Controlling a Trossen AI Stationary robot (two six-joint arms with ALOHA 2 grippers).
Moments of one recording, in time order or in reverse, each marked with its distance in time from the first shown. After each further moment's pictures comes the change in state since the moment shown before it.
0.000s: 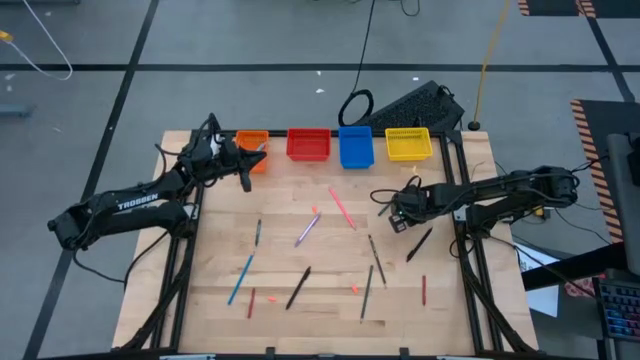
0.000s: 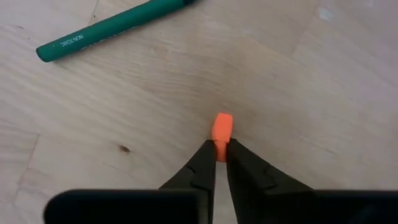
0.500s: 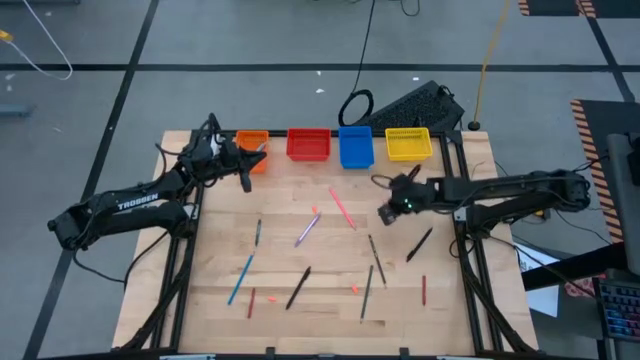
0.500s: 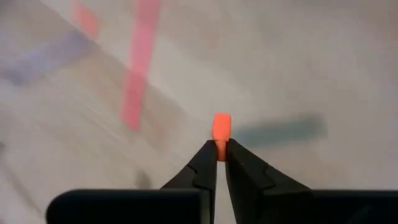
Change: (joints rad) left arm 0.000 0.000 0.000 -0.001 -0.002 0.032; right arm -0.019 -0.156 0.083 0.261 0.021 -0.202
